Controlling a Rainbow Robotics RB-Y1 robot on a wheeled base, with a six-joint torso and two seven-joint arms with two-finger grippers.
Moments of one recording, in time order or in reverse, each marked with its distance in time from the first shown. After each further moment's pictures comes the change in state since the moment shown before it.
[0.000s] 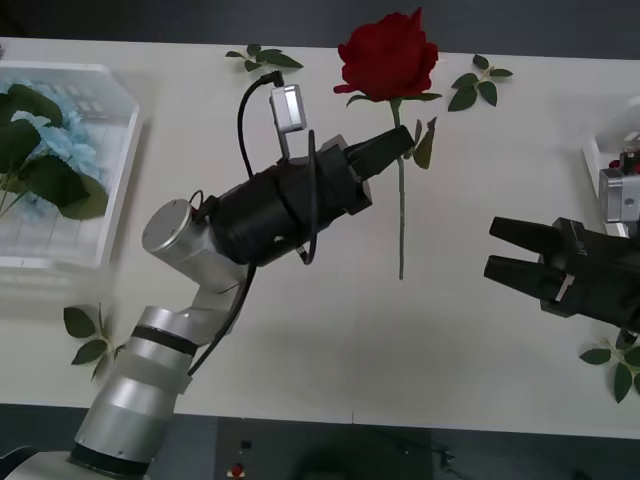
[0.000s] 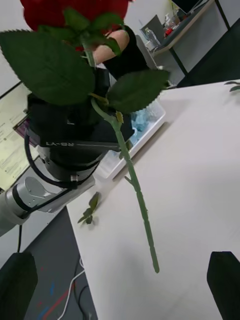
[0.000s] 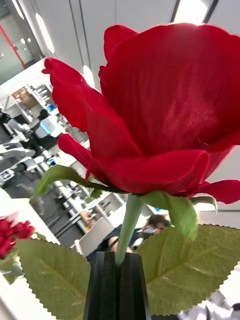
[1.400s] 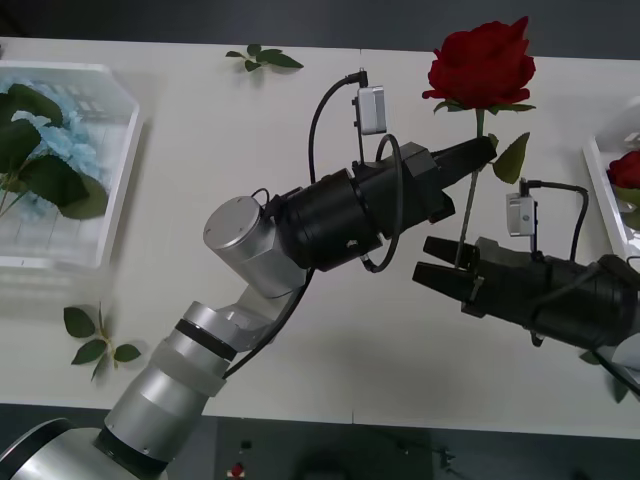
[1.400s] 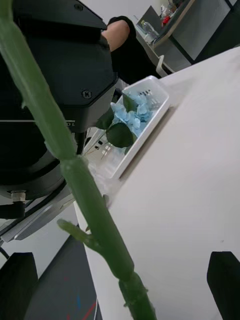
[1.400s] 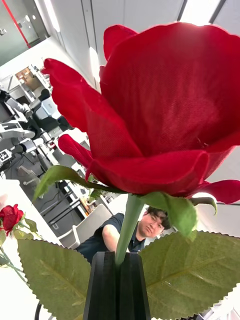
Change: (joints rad) right arm -0.165 0.185 0.212 0.210 0.056 -0.022 0.000; left arm -0.060 -0.011 -0.209 0.002 -0.011 -0.223 0.000
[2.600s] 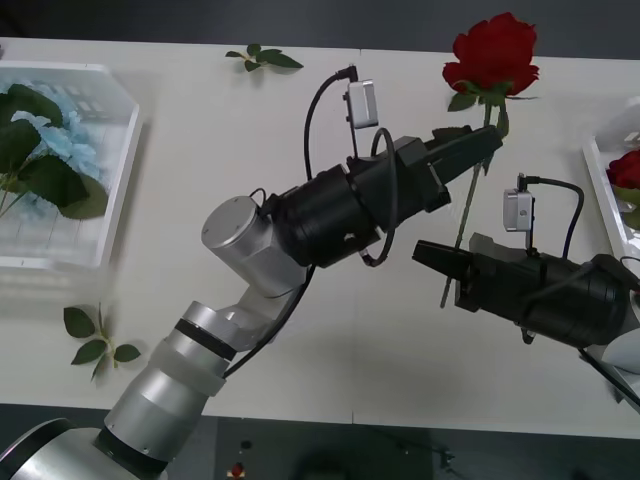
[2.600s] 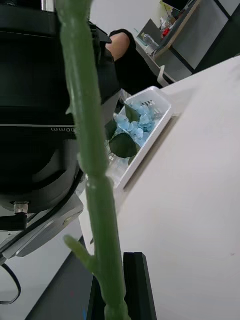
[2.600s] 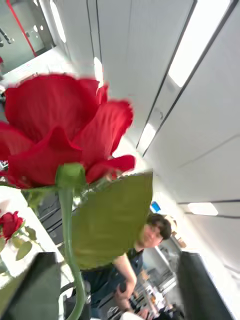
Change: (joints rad) right arm -0.005 0.028 0.001 0.000 -0.026 -0.015 0.000; left arm 0.000 0.000 0.007 0.001 0.060 -0.029 0.000
